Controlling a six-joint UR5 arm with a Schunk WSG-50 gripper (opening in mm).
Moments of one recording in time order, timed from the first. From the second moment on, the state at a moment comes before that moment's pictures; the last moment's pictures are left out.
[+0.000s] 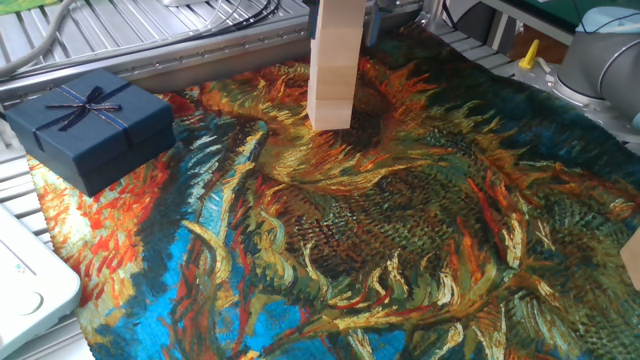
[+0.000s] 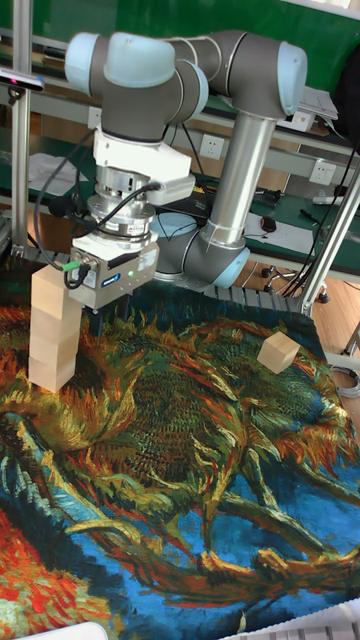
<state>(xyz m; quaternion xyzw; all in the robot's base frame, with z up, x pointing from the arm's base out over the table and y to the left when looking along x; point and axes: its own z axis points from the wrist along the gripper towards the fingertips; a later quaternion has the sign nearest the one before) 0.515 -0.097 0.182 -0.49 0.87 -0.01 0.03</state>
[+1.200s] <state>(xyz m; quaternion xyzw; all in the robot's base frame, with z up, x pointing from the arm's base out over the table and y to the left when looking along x) 0.508 -0.094 0.181 -0.47 0.88 0.00 0.03</state>
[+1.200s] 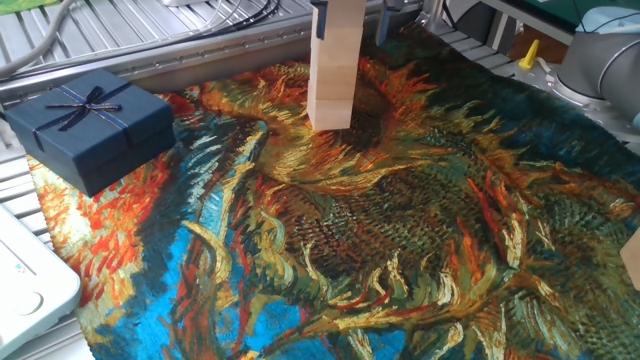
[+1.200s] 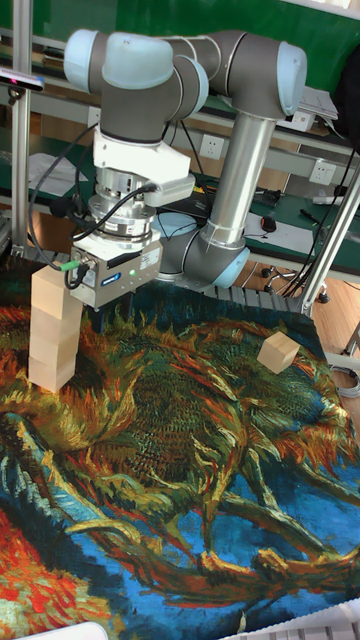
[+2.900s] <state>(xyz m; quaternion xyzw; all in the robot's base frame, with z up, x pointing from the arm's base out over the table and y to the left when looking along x) 0.520 -0.098 0.196 -0.45 0.89 0.03 0.03</state>
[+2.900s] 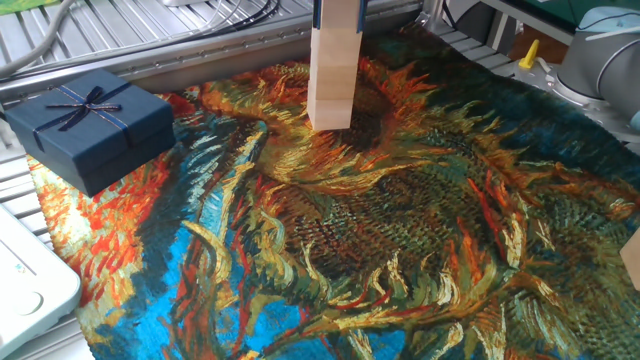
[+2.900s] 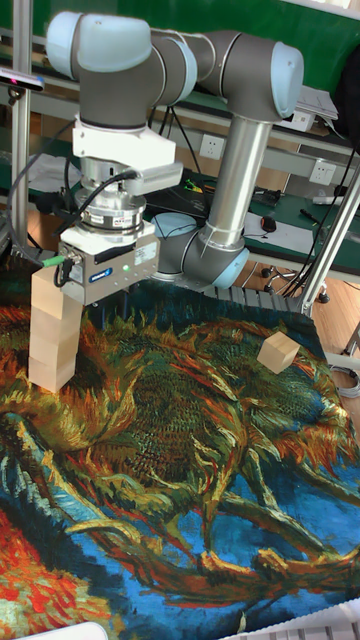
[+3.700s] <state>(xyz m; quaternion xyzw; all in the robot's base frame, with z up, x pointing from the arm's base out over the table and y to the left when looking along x) 0.547 -0.081 0.199 -0.33 0.94 0.05 0.08</state>
